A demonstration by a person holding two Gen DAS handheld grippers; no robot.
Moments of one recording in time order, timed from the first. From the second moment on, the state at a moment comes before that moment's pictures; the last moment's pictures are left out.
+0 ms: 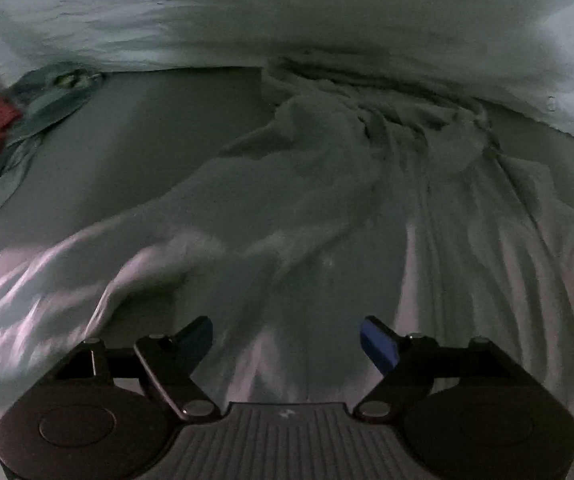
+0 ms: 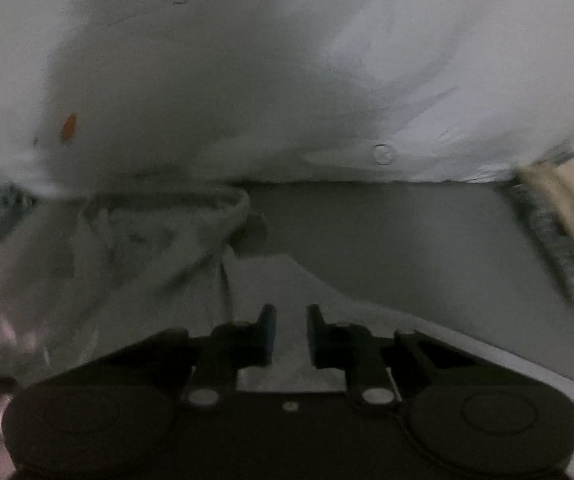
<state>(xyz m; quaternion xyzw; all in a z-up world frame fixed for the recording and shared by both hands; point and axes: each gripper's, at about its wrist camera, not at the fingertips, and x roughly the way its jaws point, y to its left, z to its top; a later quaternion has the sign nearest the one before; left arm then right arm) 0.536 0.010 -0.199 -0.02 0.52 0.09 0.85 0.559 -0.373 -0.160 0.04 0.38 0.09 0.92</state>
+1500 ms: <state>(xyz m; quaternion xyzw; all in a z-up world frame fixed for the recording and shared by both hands) 0.489 0.038 -0.204 -0.08 0.51 0.13 0.85 0.494 -0.270 -0.121 -0.04 0.41 0.17 0.90</state>
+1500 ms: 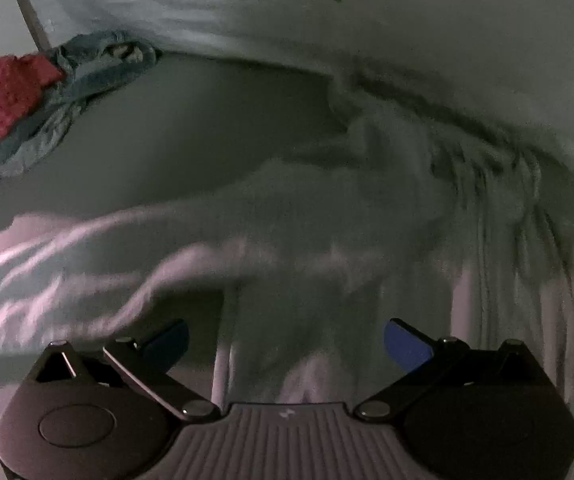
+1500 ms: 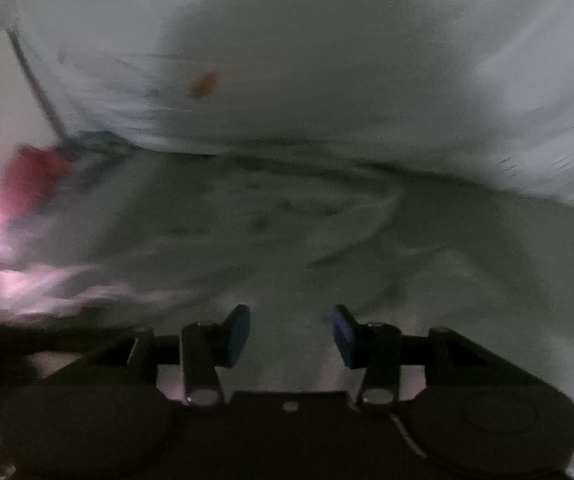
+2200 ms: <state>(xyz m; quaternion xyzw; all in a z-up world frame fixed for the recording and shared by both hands) 0.505 0.031 -0.249 -0.09 0.59 0.14 0.79 0.639 -0.317 -0.205 0.06 0.46 0.00 0.89</state>
